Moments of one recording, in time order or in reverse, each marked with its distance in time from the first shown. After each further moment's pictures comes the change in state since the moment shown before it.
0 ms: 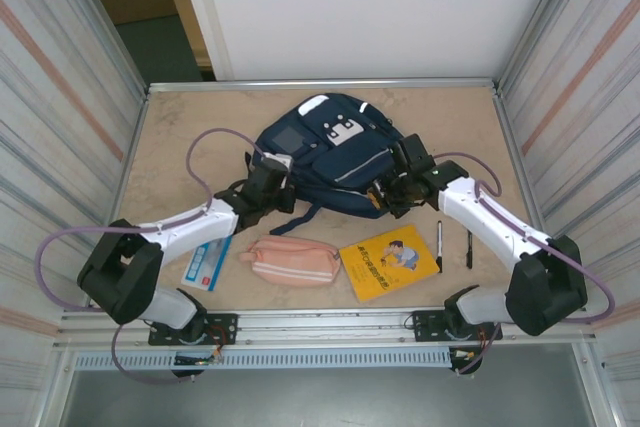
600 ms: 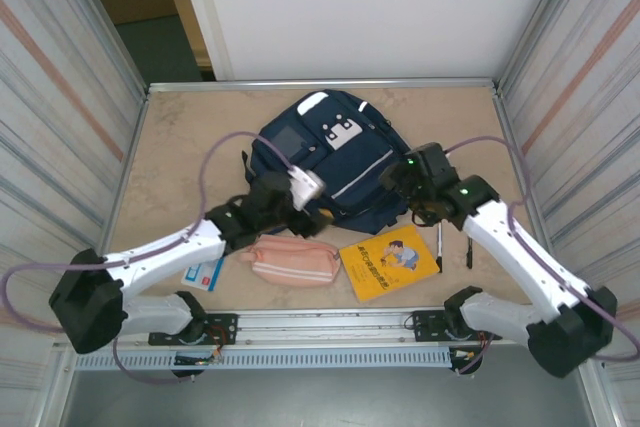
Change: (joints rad) left arm -0.256 -0.183 -0.032 0.032 0.135 0.429; right arm -0.010 -0.283 -0.013 -0.150 0.336 -0.370
